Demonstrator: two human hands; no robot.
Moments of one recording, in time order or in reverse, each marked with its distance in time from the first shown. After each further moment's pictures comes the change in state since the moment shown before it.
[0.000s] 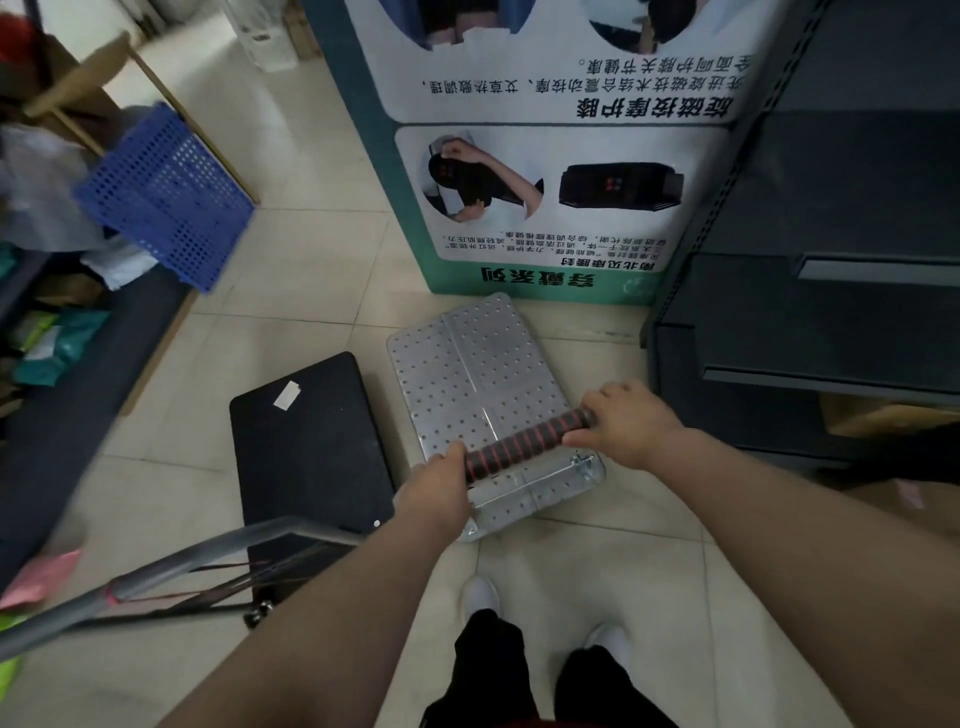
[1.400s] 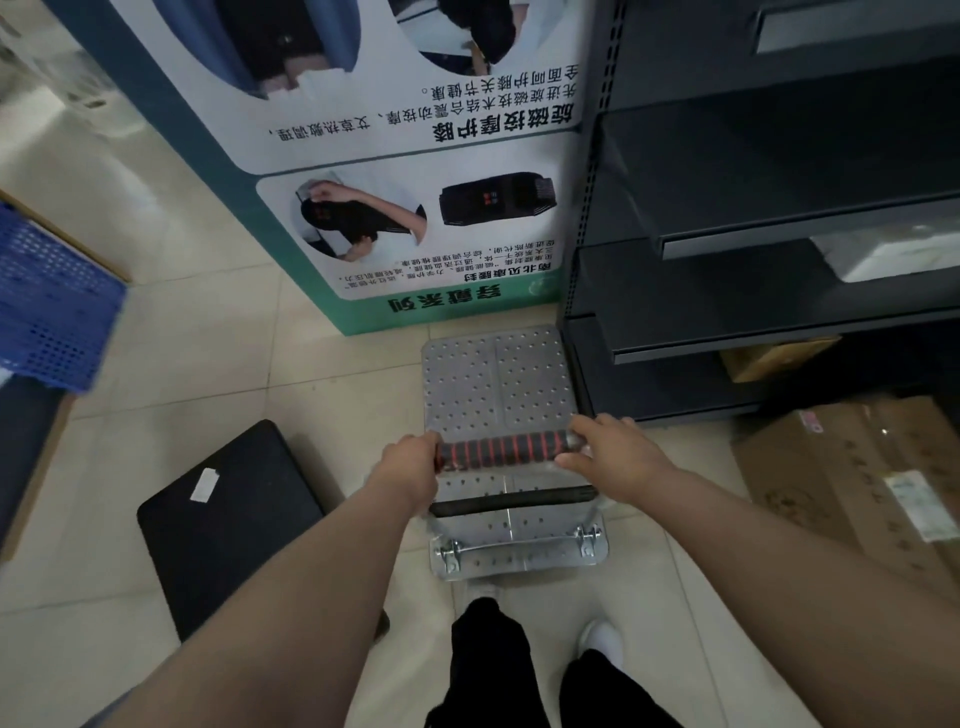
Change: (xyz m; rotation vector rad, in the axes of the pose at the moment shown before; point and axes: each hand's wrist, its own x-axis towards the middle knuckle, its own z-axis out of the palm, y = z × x) left_hand 0.079 0.059 -0.028 0.178 -0.070 0.242; right_hand -0.045 0.049 0.036 0.434 0.176 0.297
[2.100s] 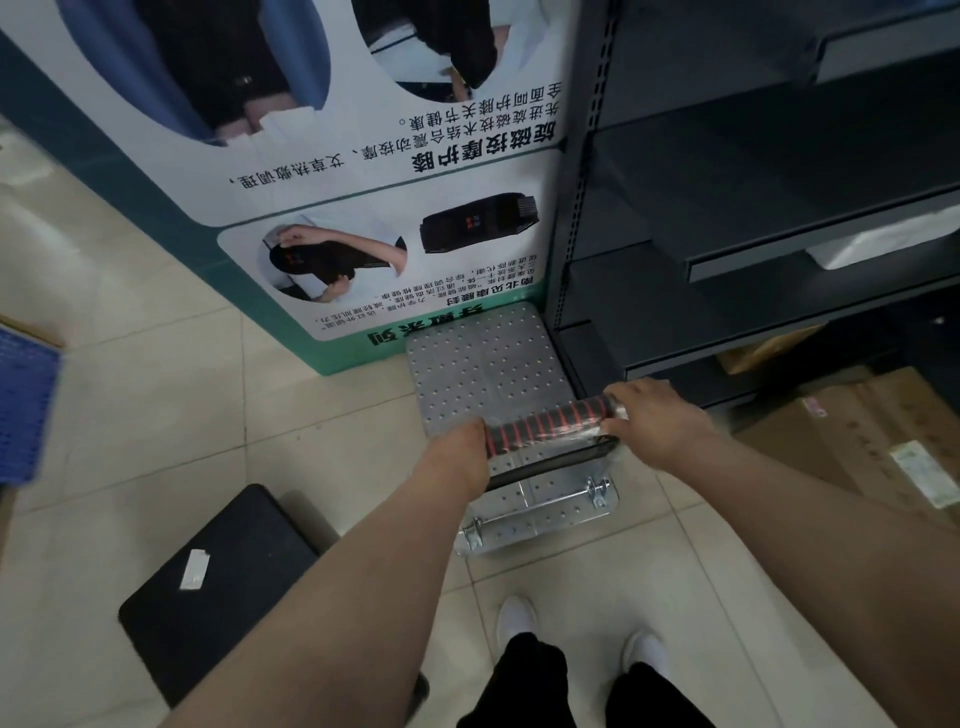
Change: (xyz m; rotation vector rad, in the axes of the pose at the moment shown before) left_hand 0.093 0.001 -0.059 -0.022 -0.050 0.211; right_hand 0.077 -0.031 -0.045 -0.063 0.085 0.250
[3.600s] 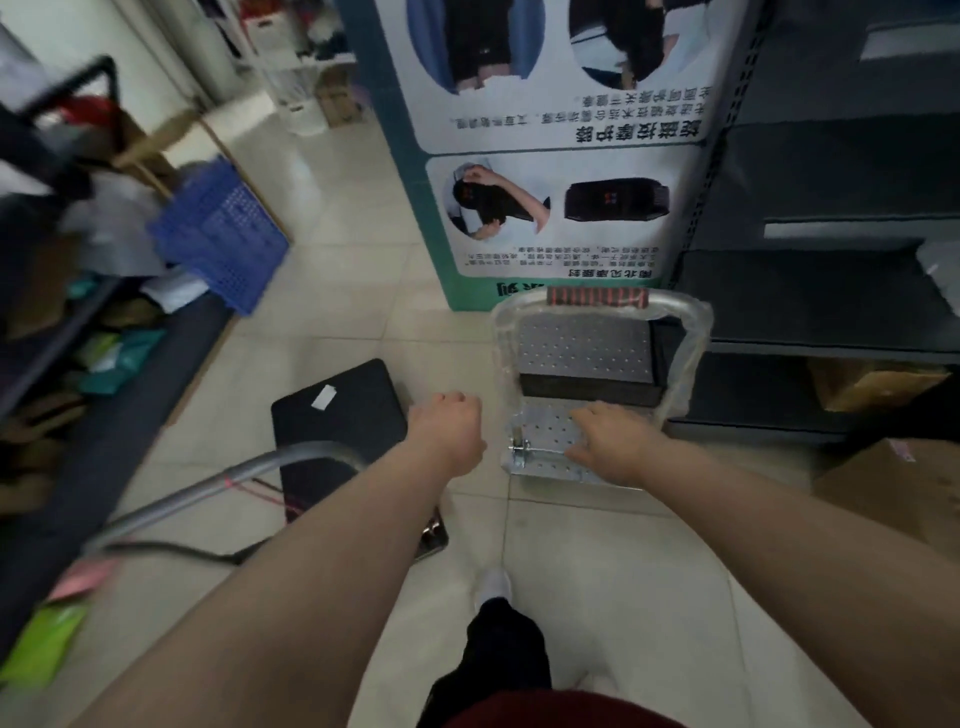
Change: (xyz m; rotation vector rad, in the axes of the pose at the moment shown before) left_hand -0.293 0.010 0.105 0.176 0.180 -0.334; right_hand -0.235 -0.021 0.079 -0.290 -0.199 -0.548
